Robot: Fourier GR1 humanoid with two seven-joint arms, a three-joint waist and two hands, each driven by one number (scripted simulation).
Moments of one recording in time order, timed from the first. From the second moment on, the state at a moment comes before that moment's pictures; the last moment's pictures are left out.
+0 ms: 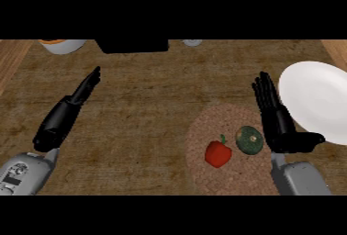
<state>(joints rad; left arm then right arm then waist) -0.26 0.50 -0.28 -1.50 0.08 0.07 -0.13 -0.20 -0.22 0.20 -1.45 -0.23 -0.22 -0.22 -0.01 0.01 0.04</state>
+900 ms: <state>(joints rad) -0.02 0.29 -0.21 -1.38 0.30 0.19 0.11 0.21 -0.31 0.07 -1.79 0.26 -0.92 0.01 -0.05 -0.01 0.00</state>
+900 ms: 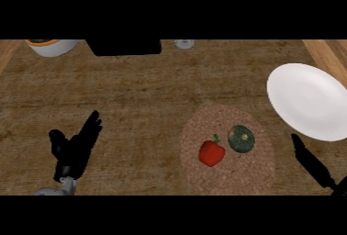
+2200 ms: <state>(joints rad) -0.02 0.24 -0.25 -1.42 0.26 0.20 0.15 0.20 -0.18 0.47 -2.16 1.11 -0.13 1.11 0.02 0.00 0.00</state>
